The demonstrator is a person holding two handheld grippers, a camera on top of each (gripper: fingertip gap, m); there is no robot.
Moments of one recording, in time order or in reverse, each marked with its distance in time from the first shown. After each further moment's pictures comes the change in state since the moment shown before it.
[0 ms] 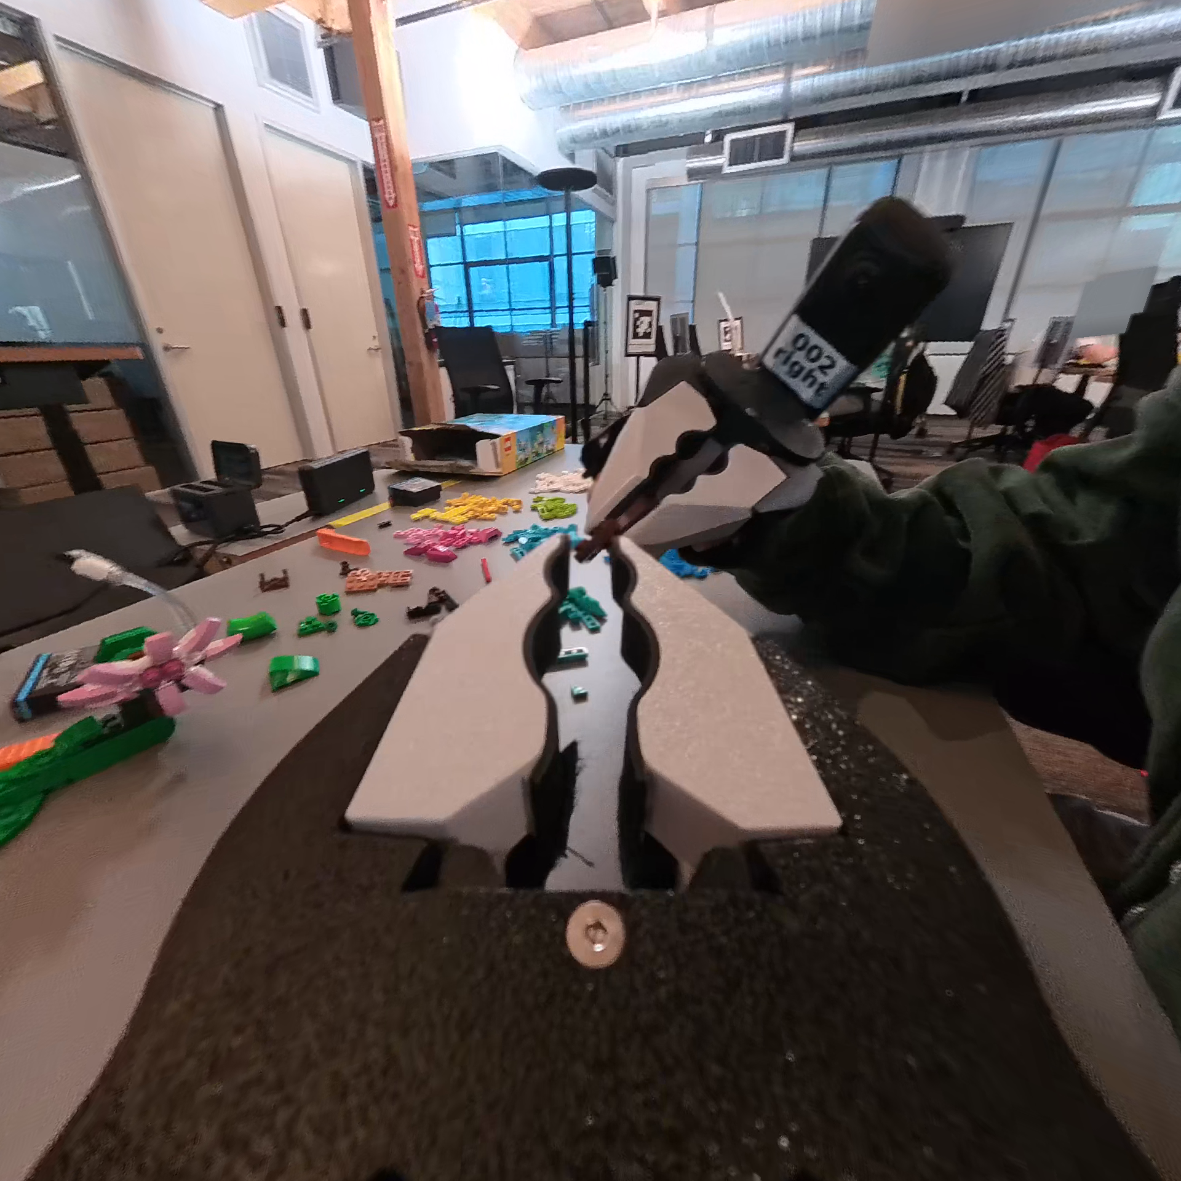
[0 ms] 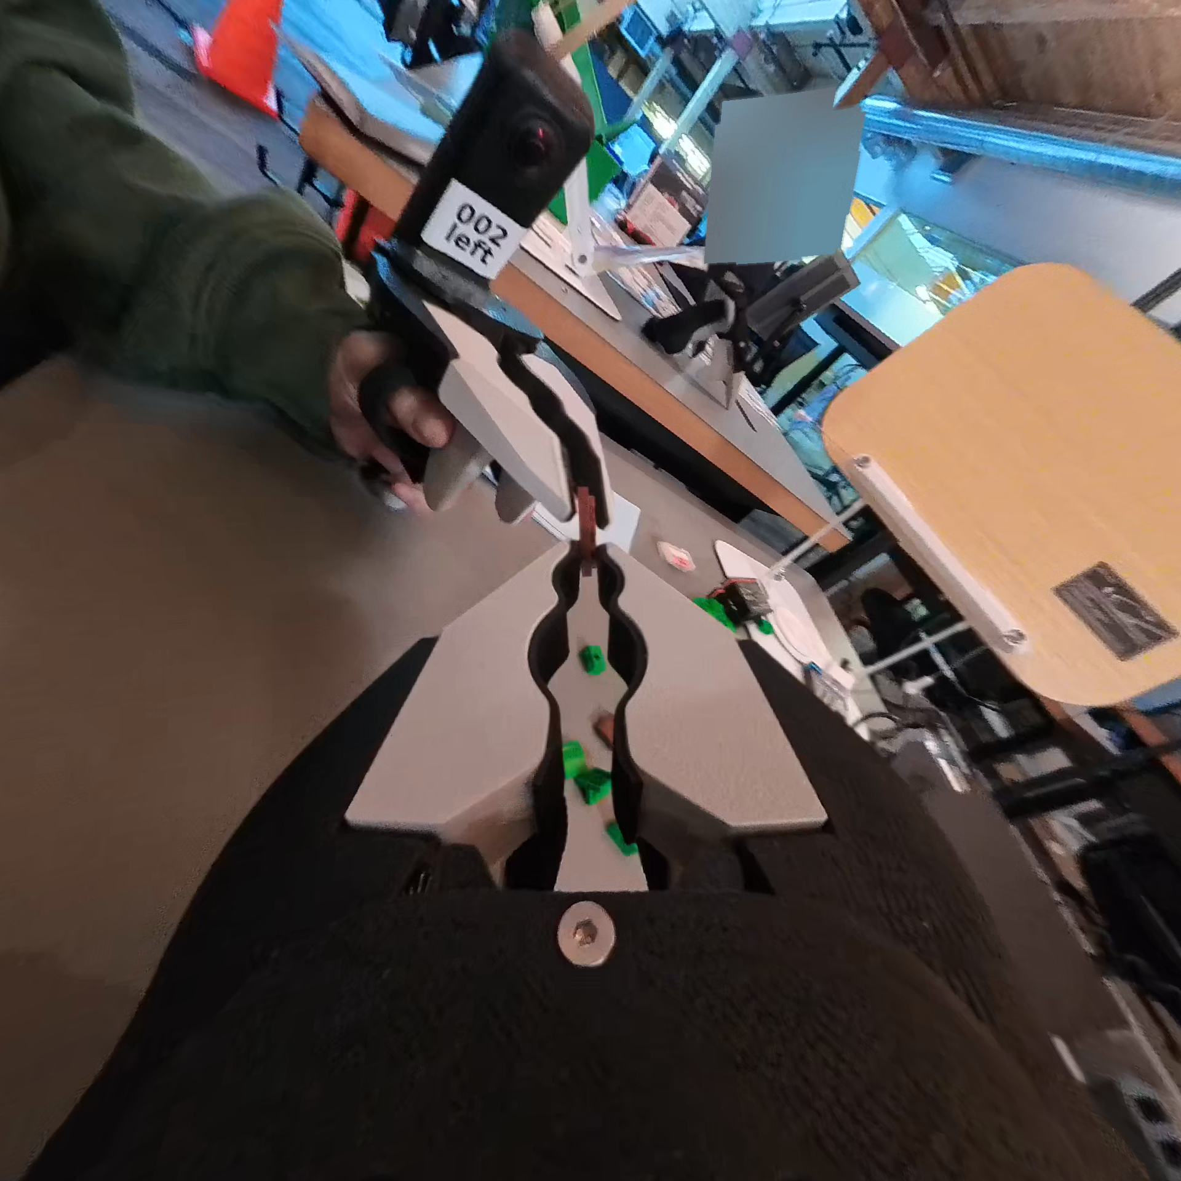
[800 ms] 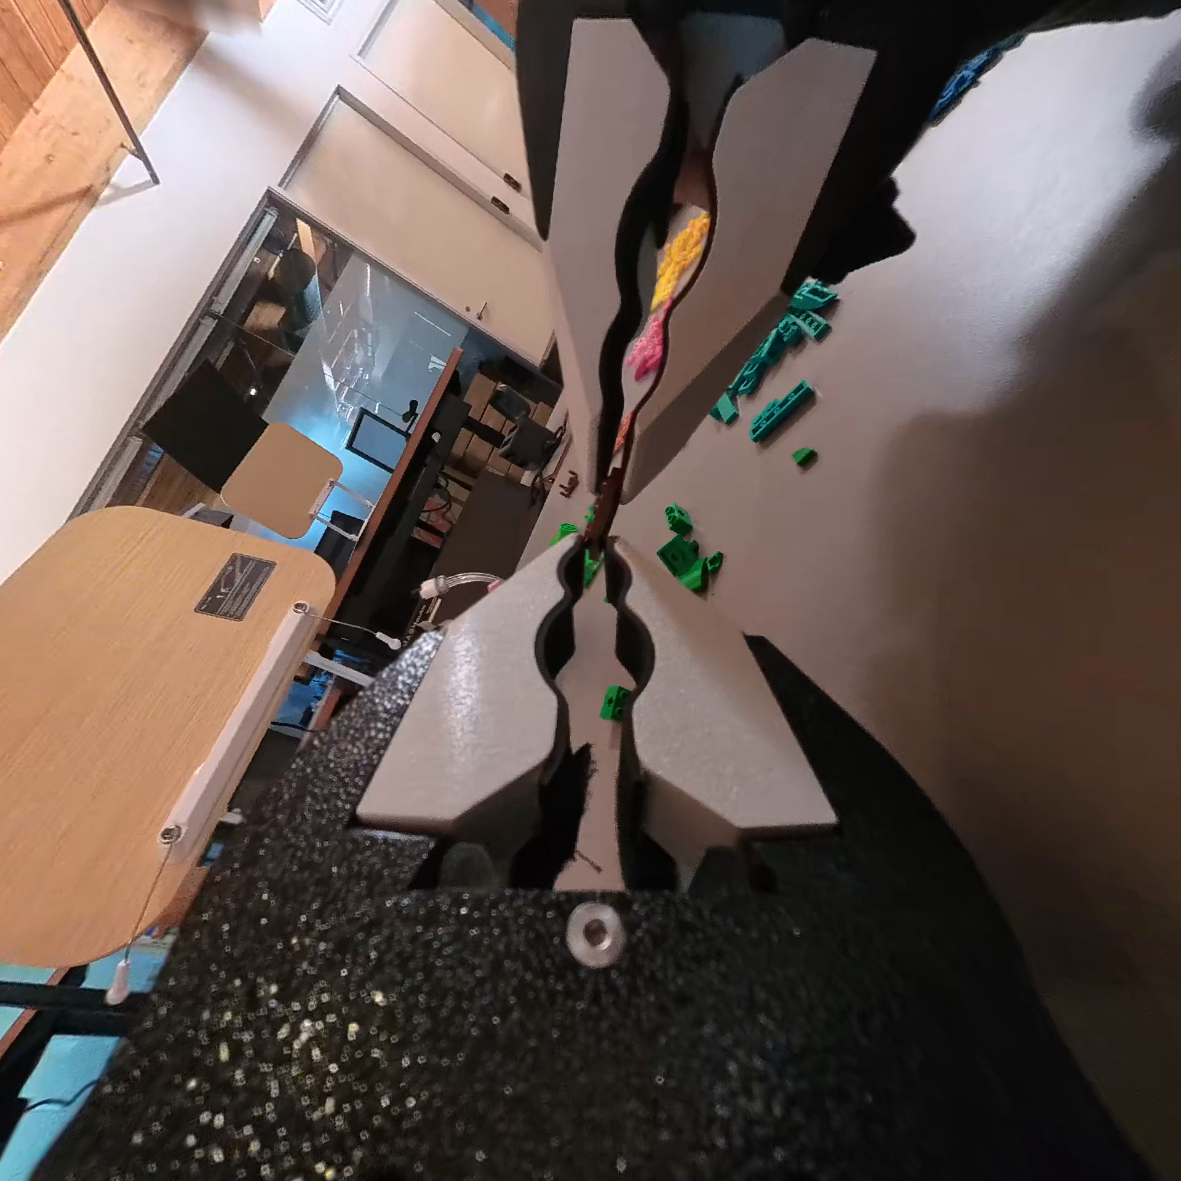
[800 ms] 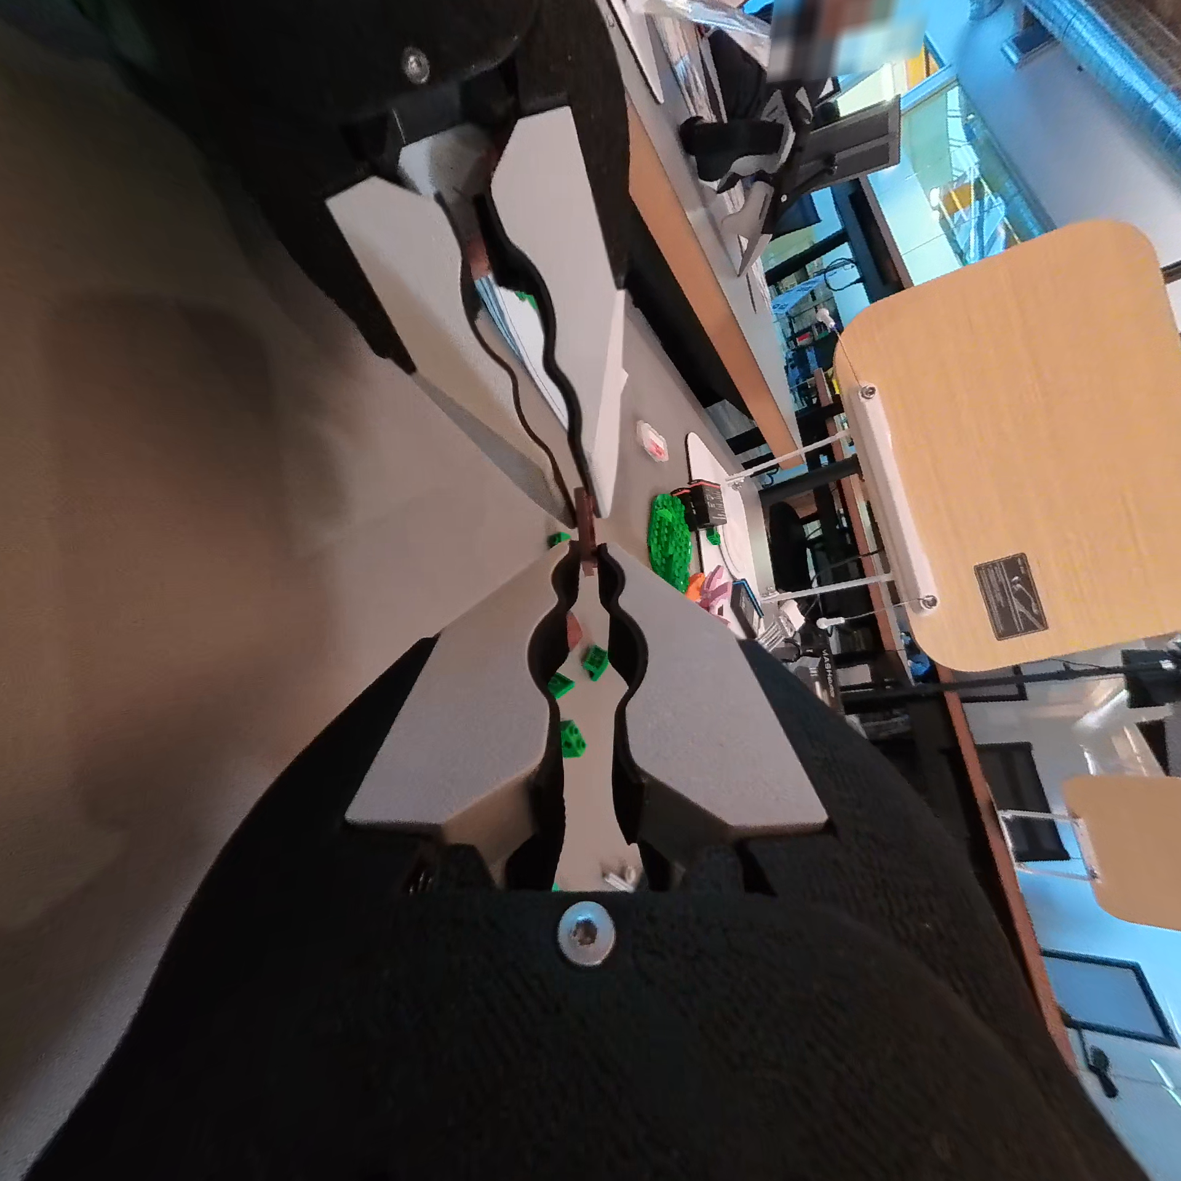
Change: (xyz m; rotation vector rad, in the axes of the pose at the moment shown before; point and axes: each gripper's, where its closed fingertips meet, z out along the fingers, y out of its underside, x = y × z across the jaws) left arm -0.028 0.048 0.001 -0.460 -0.348 0.958; right arm -0.009 0.044 0.012 -0.289 0.026 -0.287
